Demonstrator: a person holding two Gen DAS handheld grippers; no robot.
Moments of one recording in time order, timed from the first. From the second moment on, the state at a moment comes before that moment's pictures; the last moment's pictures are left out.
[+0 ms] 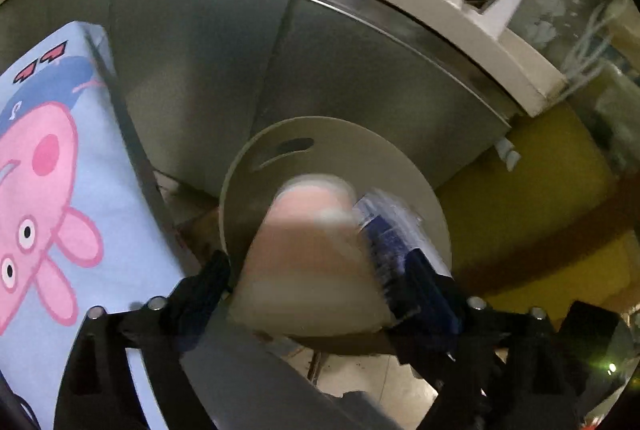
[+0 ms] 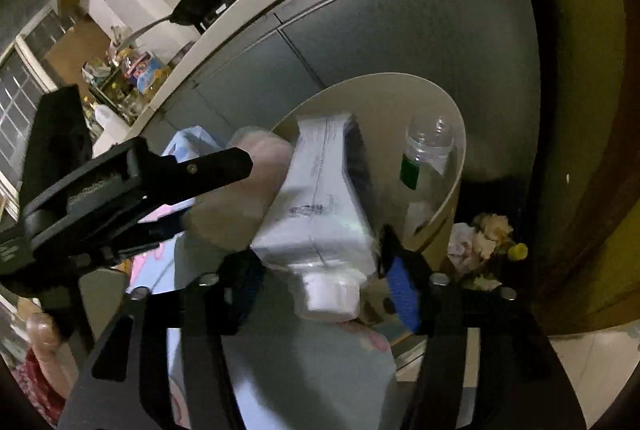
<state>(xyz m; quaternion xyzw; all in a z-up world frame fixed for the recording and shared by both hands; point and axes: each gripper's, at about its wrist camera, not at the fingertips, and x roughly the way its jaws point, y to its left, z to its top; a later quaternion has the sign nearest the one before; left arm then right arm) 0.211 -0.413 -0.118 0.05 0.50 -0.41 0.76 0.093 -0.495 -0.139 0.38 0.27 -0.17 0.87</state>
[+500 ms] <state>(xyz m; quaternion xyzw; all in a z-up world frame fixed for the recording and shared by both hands) 0.141 -0.291 -0.078 0.05 0.41 -0.40 0.82 0.049 -0.445 -0.118 0.36 0.20 -0.19 0.89</state>
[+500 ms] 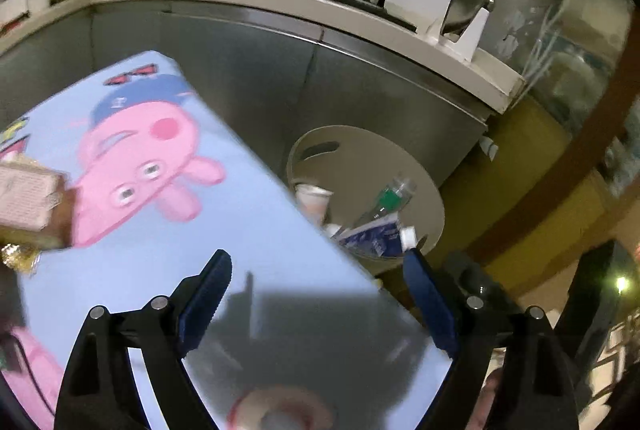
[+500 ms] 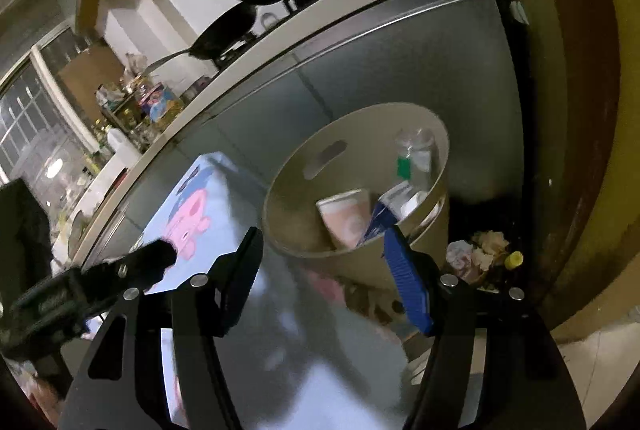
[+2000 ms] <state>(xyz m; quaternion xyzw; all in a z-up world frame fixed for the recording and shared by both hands) 0.087 -0.024 -0.055 0.04 0.35 -0.13 0.93 0.055 -0.202 -0.051 0.25 0.30 -0.02 0.92</state>
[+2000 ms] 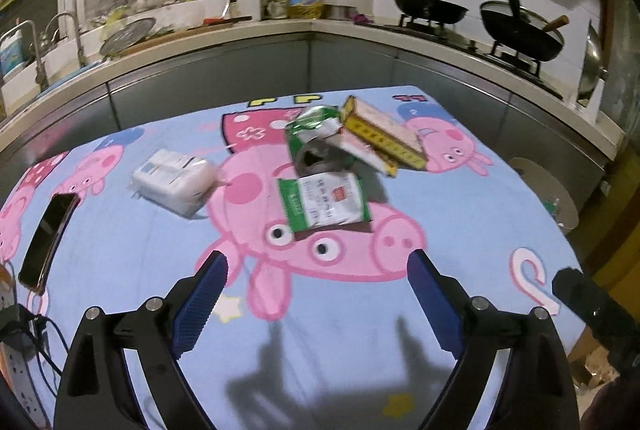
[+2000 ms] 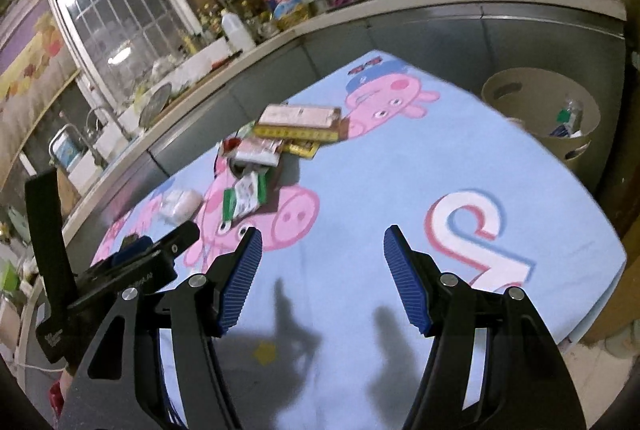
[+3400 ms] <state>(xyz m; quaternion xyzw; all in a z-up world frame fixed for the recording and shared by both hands) 0.082 0.040 -0.135 0.03 0.44 -0.05 0.90 0.089 -0.165 -0.113 0.26 0.42 0.03 0.87</state>
